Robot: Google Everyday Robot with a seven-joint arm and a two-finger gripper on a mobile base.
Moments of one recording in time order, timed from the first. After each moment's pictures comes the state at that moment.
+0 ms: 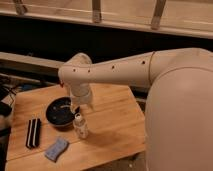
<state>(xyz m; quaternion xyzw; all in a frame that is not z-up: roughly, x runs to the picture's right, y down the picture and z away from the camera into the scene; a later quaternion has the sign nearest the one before) -0.103 0.103 0.703 -0.26 0.23 0.64 0.68</state>
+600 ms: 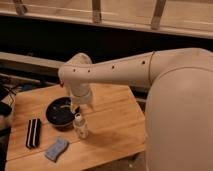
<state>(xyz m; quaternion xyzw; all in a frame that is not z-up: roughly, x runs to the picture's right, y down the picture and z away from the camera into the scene) -0.102 0.104 0.704 -0.26 0.23 0.64 0.68</state>
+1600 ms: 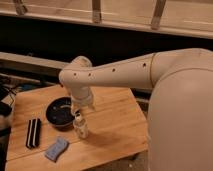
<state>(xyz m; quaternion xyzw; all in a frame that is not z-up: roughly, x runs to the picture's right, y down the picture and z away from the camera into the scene) -0.097 0.113 0.705 -0.26 0.23 0.63 0.70</state>
